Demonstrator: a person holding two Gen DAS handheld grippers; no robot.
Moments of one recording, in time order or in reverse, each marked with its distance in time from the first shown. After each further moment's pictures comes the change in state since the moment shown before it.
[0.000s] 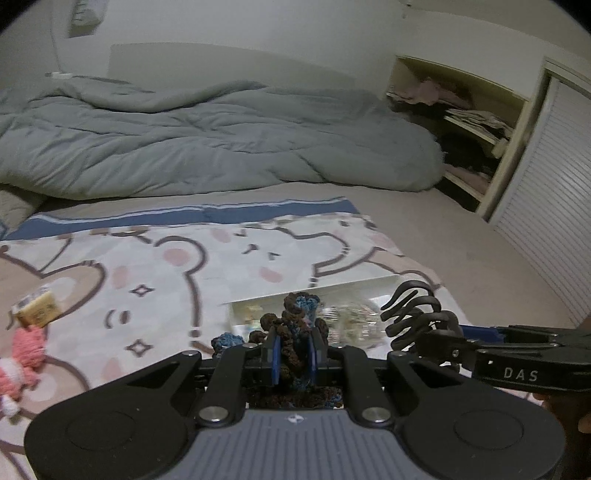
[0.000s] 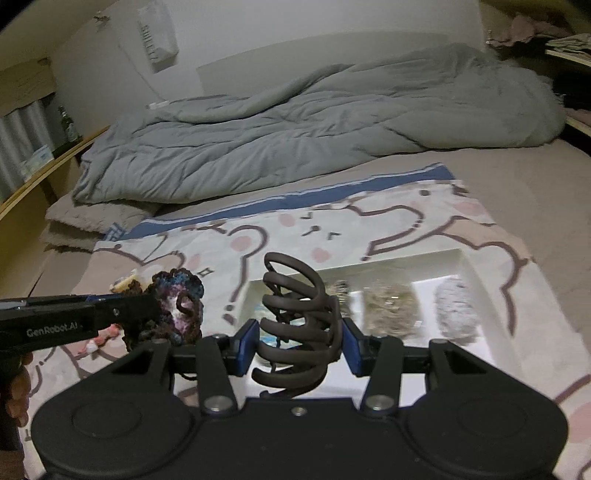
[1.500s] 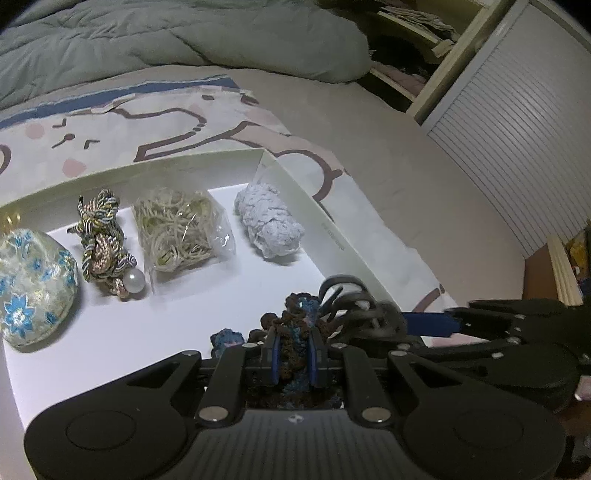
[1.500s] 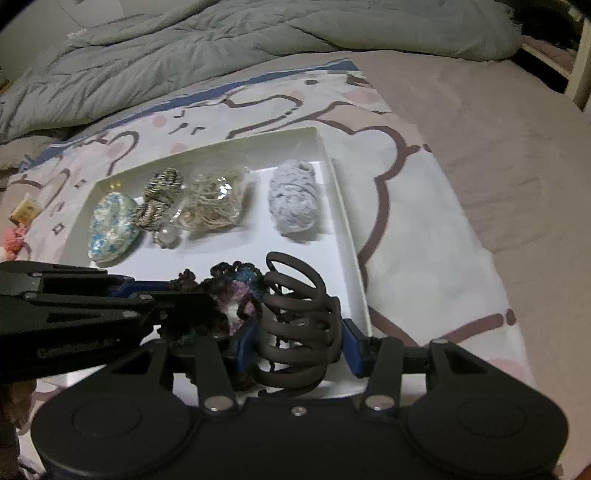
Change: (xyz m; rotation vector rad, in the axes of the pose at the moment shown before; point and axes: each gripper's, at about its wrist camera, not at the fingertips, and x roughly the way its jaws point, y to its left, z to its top) left arm 0.166 -0.133 -0.051 0.020 0.302 -0.255; right arm 0.036 -0.145 -0.045 0.010 0.297 -0.183
